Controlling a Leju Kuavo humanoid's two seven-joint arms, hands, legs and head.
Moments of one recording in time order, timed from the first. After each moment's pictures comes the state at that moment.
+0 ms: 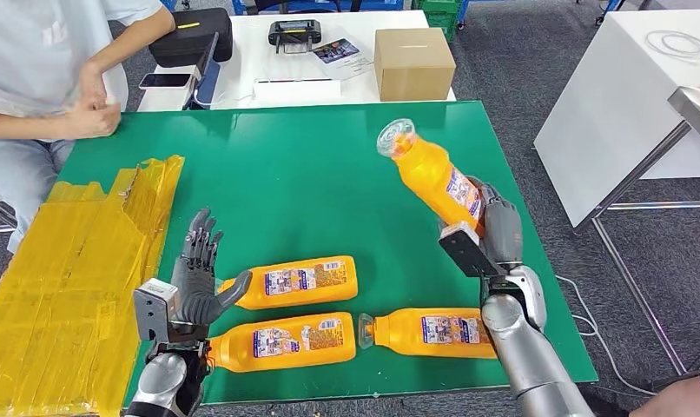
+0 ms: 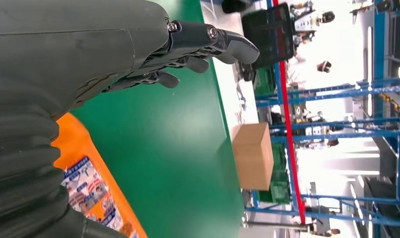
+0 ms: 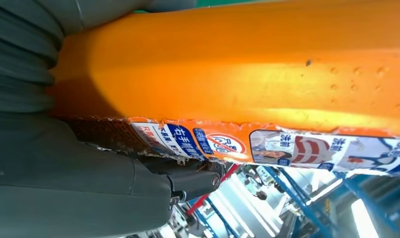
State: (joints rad) left arm -0.06 -0.18 -0.12 -1.38 -0.11 0.05 -0.56; right arm -0.32 -0.07 0.13 -1.16 0.61 -0.38 -0.32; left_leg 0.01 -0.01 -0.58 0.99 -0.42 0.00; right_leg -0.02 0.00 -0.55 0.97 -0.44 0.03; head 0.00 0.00
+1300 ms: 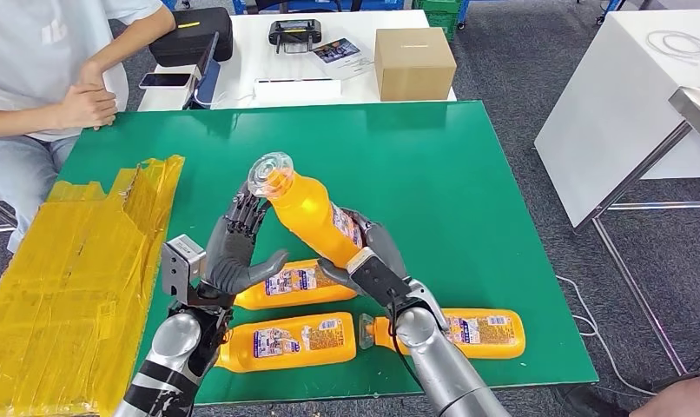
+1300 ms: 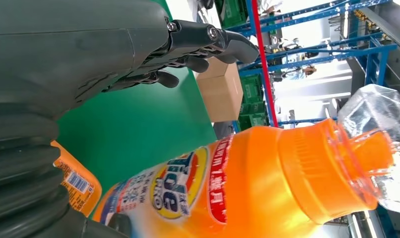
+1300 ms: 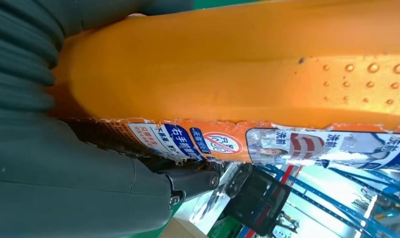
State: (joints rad) left arm -0.22 -0.14 -0.28 -1.38 -0.01 -0.09 -0.44; right arm -0.33 0.19 0.34 -1.05 0.41 -0.07 -0.46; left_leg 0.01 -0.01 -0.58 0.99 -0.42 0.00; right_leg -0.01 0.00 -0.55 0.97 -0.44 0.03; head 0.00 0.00
